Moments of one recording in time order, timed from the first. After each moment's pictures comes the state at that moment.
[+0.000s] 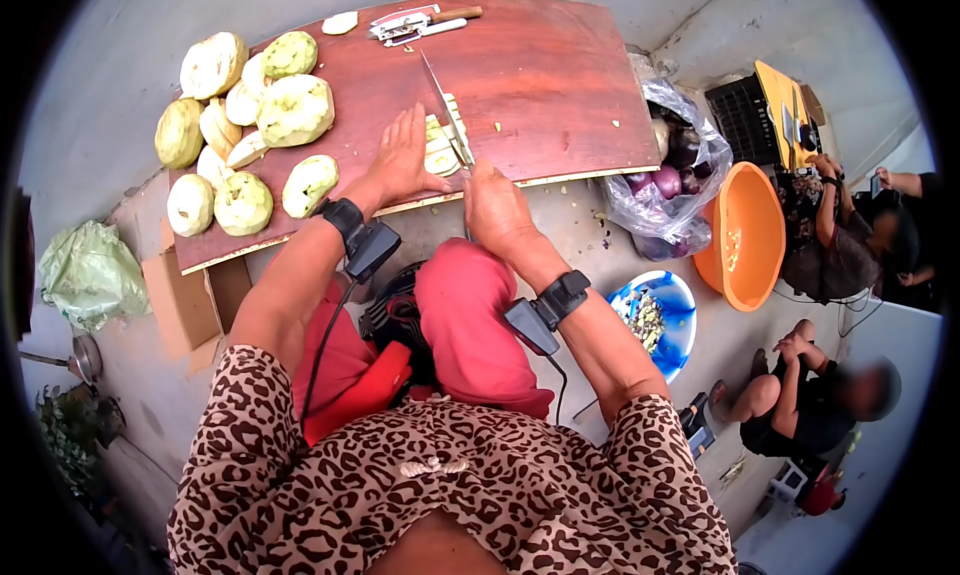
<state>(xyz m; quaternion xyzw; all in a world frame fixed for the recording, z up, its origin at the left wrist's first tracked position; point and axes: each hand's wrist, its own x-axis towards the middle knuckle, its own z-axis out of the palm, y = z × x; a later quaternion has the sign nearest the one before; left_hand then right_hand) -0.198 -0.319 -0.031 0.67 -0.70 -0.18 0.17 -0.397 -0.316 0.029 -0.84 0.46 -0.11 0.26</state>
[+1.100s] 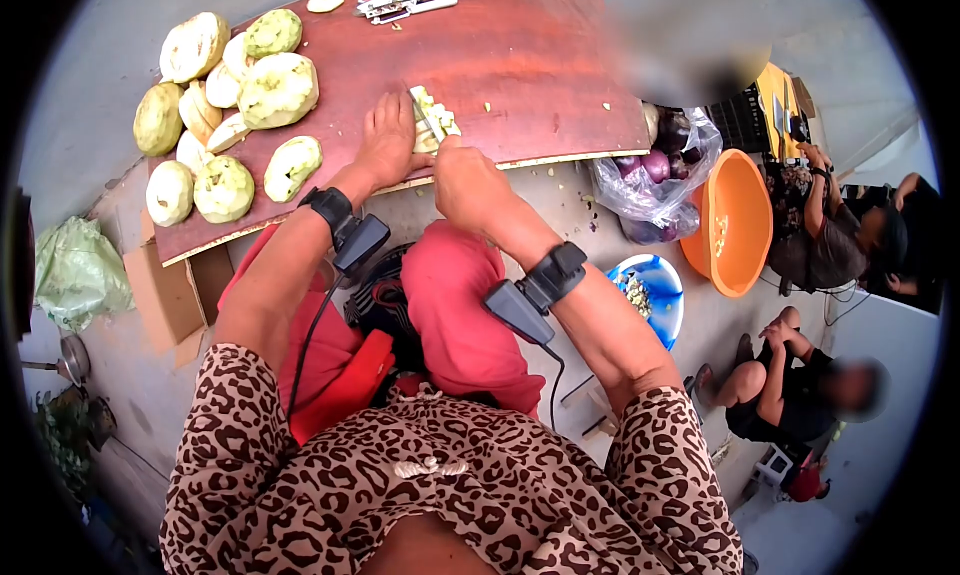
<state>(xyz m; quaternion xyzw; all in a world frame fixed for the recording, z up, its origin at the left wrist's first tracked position) -0.210 -0.312 -0.039 0.69 -0.69 -0.11 0.16 -0.376 -0.316 0.062 -0.87 0.42 -0.01 0.27</state>
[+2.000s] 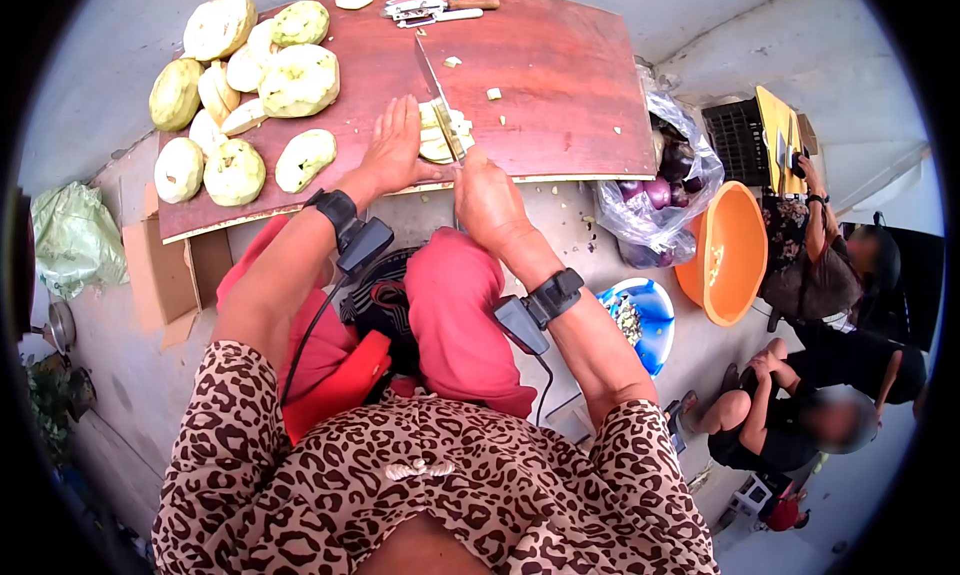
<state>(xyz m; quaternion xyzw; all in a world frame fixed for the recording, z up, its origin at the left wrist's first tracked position) -0.200 -0.304 -0.041 0.71 -0.66 -0.16 0.18 -0.385 -0.311 0.035 -0.86 0.42 -0.15 0.25</state>
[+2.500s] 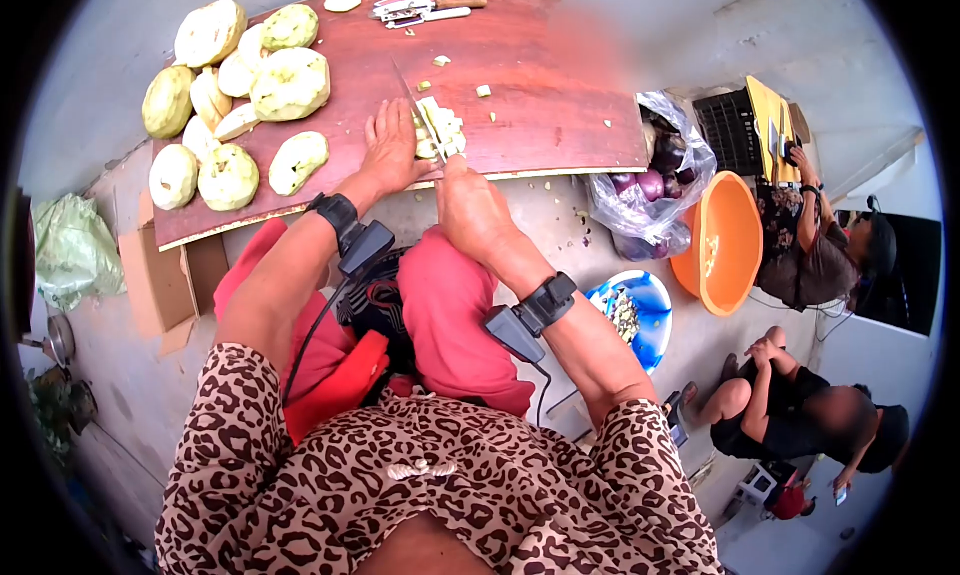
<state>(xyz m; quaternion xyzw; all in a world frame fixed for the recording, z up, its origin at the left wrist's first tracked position) -0.212 -0.306 -0.044 0.74 -0.63 -0.16 0.16 -0.380 -0.294 0.053 -0.86 0.44 -0.07 0.27</state>
